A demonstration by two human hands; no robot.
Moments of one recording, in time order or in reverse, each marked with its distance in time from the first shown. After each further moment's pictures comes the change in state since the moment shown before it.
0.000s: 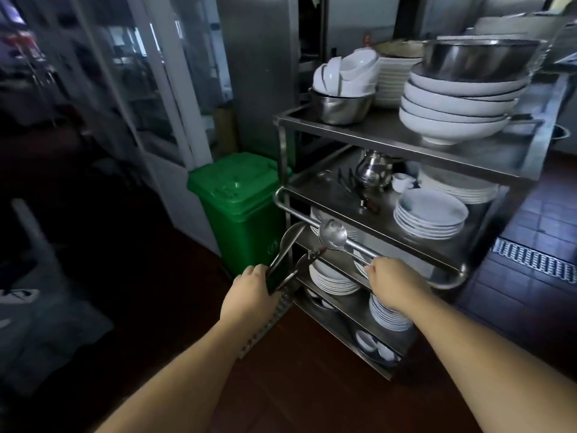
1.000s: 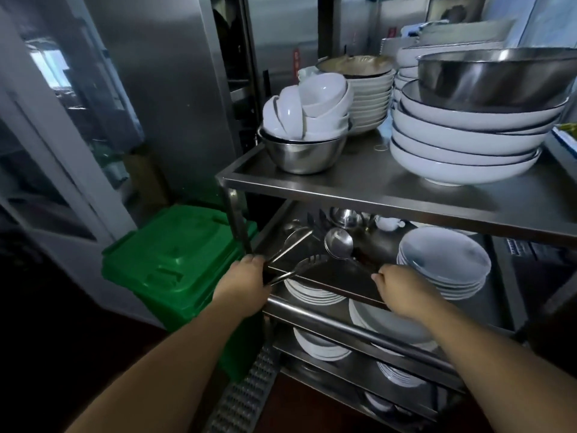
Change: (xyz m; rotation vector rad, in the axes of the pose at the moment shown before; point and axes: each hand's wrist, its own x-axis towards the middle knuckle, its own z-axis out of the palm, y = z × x) left_hand 0.380 0.027 -0.010 0.194 -0.157 0.385; right_hand 0.249 -0.003 -0.012 0.021 0.038 0.232
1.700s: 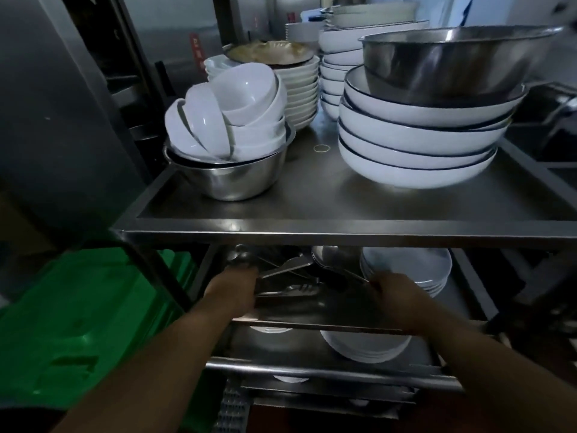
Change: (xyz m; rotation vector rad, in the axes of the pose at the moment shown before) left_hand 0.180 0.028 0.050 0.286 -0.225 0.426; right_hand 0.053 0.058 0.025 0.179 0.034 0.169
